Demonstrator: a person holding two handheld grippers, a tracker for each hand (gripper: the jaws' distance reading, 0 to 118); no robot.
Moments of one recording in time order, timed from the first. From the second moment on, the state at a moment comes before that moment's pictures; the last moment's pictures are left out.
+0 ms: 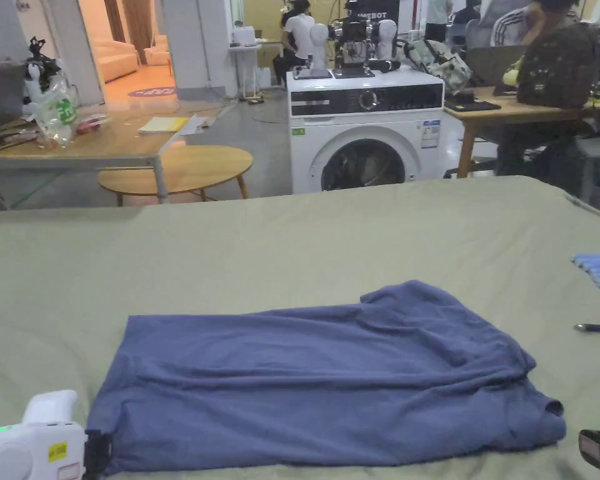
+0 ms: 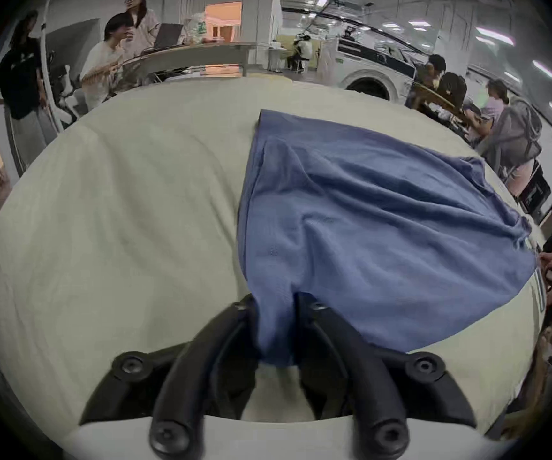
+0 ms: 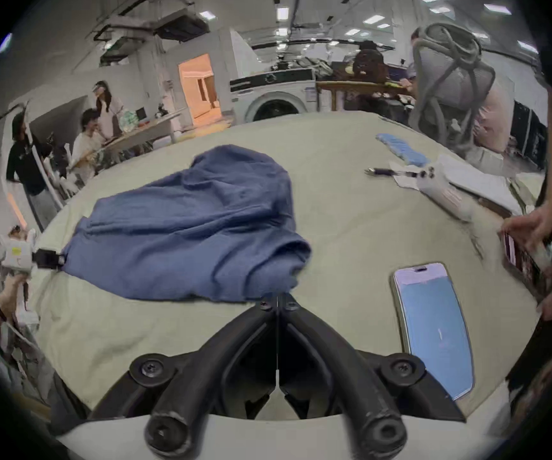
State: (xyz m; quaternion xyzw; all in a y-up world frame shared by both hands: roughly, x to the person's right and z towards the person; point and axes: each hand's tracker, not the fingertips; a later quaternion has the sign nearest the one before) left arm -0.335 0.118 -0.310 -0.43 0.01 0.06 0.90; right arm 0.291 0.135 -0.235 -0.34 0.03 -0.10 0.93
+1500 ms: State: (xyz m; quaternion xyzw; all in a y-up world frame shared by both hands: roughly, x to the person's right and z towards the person) left arm -0.349 0.169 -0.114 -0.34 -0.03 0.03 0.94; right arm 0.243 0.150 -0.174 -0.32 0.04 -0.01 0.95
